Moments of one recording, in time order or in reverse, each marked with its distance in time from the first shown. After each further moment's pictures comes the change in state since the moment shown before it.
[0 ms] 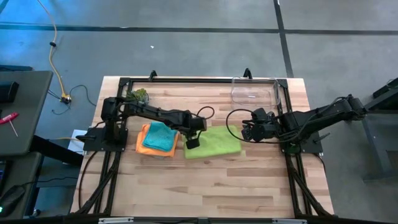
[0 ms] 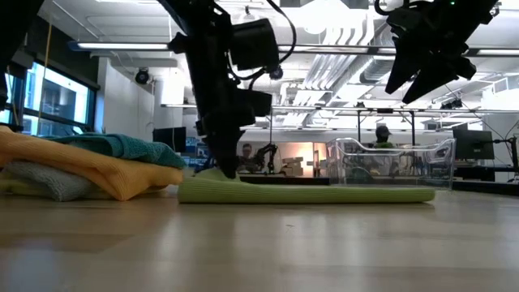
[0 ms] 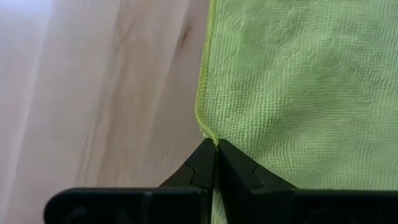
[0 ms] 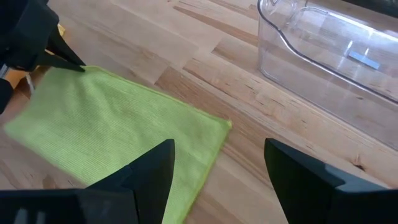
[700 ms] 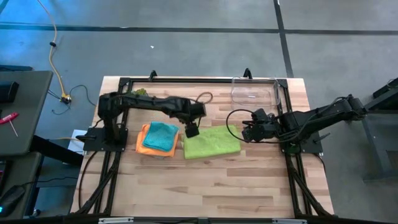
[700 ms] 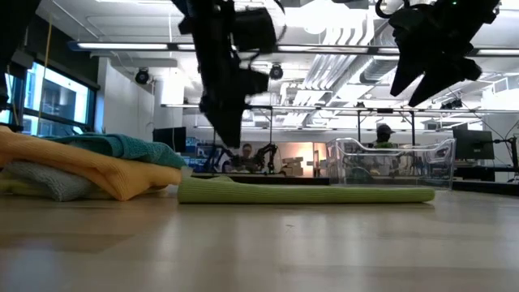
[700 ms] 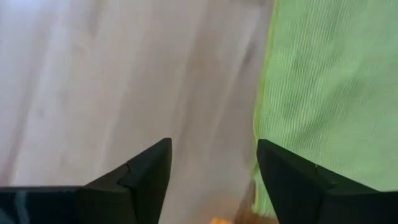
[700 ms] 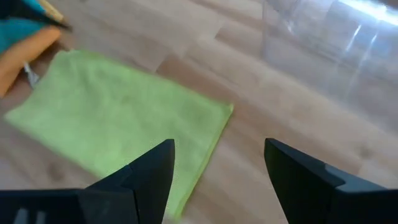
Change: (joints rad) left arm 0.100 -0.047 0.117 -0.188 0.012 0.071; right arm 0.000 0.000 0.000 -0.015 -0.052 0.020
